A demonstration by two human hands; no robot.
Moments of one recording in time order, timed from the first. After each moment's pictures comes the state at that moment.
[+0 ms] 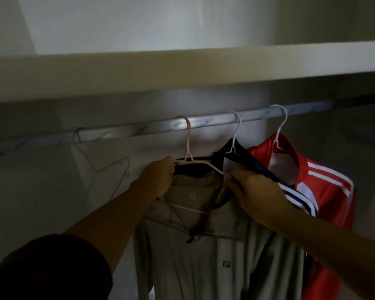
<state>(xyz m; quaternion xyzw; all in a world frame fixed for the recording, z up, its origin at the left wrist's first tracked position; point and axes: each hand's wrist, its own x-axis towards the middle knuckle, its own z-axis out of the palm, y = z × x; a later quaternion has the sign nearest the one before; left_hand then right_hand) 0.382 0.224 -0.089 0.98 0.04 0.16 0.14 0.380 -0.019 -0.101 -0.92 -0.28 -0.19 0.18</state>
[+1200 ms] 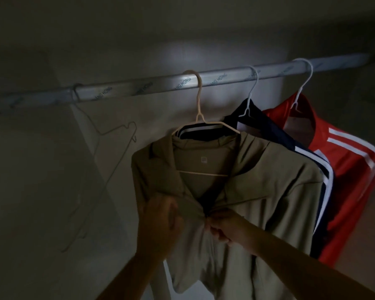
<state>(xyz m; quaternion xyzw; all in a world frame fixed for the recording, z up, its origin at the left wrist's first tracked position) 0.278 0.207 -0.241 0.91 0.02 0.37 0.19 0.343 0.037 -0.220 -0.79 -0.09 0.32 0.51</state>
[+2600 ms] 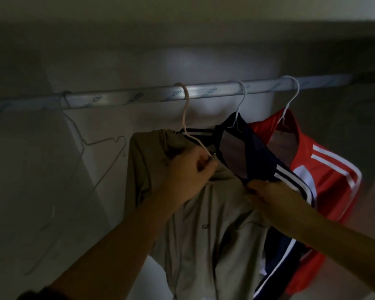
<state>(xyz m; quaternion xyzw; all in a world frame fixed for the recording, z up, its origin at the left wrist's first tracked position) 0.352 0.147 -0.118 0.91 -0.04 0.22 0.35 0.371 -0.063 -0.143 -0.94 -0.26 -0.05 0.20</state>
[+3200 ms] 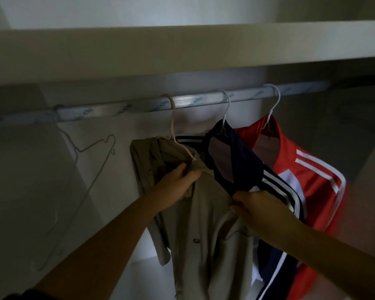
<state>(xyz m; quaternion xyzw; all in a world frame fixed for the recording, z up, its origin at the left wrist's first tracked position) 0.354 0.154 -0.119 0.85 0.03 0.00 0.52 0.357 -0.064 -0.142 -0.94 -0.28 -0.04 0.16</state>
